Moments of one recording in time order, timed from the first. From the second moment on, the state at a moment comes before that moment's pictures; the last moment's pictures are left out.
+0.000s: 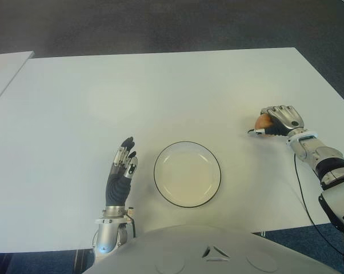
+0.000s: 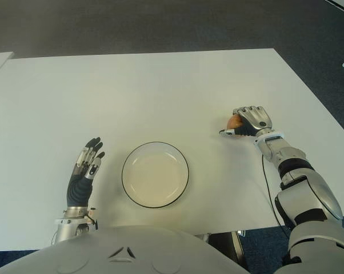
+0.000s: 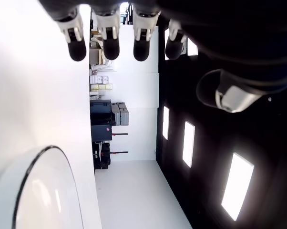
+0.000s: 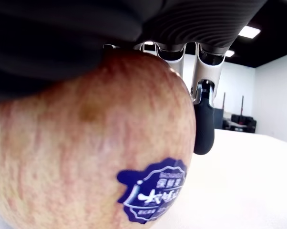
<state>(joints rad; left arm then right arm) 0.70 -0.01 -0.10 -0.18 -0.02 -0.54 -0.07 -0.56 -0.76 0.61 1.14 -0.86 -0.41 -0.55</state>
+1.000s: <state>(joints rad) 0.71 -0.01 -0.12 -0.20 -0.02 -0.51 -0.07 -0.55 -0.74 0.55 1.14 -0.73 -0.41 -0.45</state>
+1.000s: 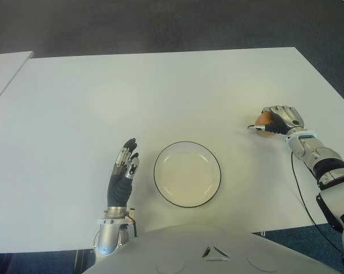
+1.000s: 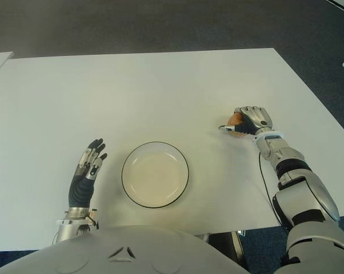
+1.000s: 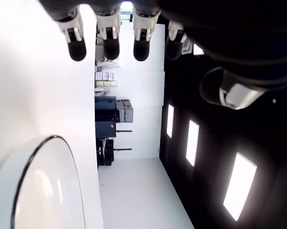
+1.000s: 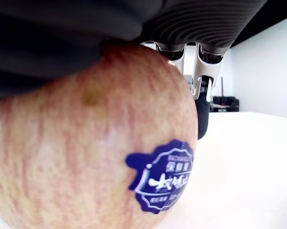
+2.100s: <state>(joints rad) 0.70 0.00 -0.12 -0.19 -0.01 -0.51 -0.07 -0.40 -0.80 0.26 0.54 -0.60 -0.42 -0.26</state>
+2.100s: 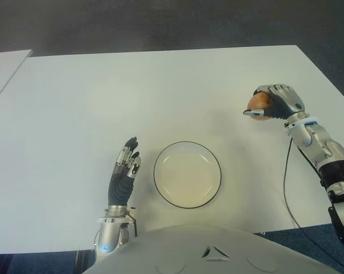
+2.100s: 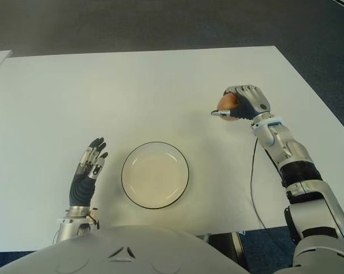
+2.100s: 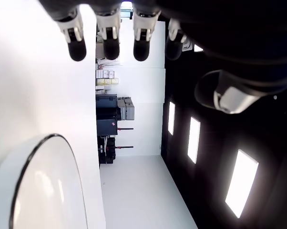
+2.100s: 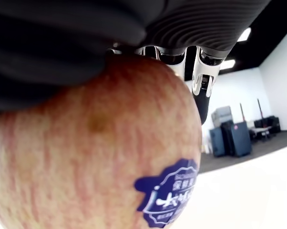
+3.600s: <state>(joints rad) 0.67 -0.01 -0.09 -0.20 -0.04 -0.43 -0.06 -0.12 -0.50 0.35 -0.18 -0.75 -0.31 0.05</state>
